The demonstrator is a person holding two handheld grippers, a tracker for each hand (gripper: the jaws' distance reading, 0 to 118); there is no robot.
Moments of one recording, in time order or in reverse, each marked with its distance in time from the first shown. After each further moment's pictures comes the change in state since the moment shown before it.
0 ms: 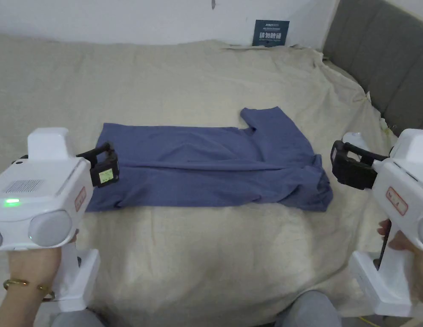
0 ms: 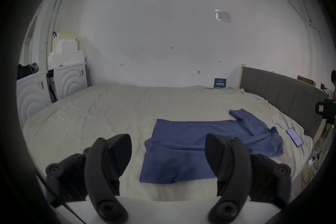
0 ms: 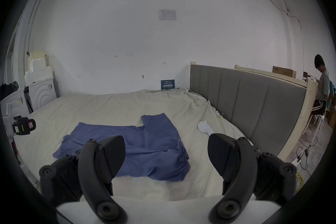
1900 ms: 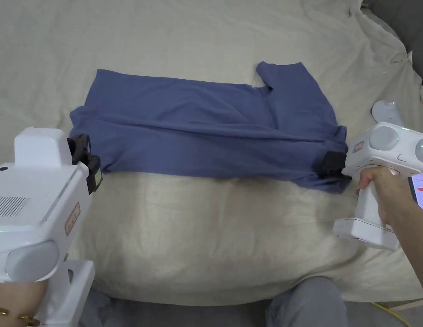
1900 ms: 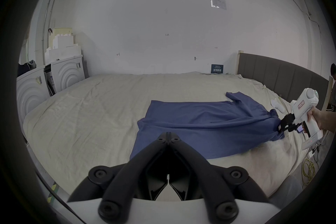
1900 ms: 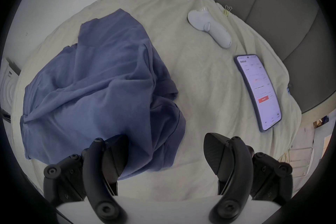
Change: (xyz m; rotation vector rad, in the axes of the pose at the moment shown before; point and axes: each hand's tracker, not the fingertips) left arm 0.019 -0.042 -0.017 -0.097 0.004 -0.020; right arm 0.031 -0.077 -0.244 -0.870 -0.190 -0.139
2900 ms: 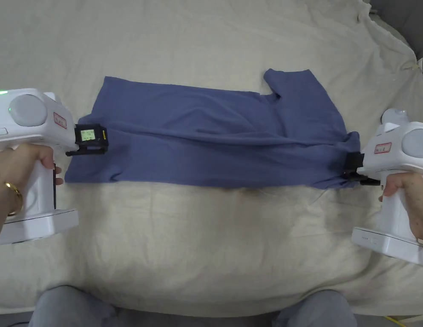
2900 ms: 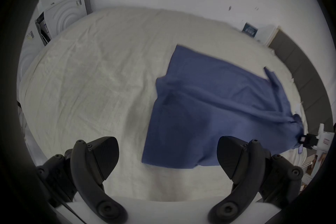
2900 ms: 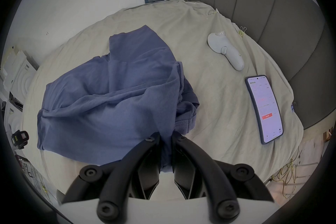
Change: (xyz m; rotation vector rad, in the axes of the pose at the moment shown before) left arm -0.074 0.037 -0.172 -0.669 0.080 0.195; right arm -0.001 0.010 0.039 0.100 0.136 0.078
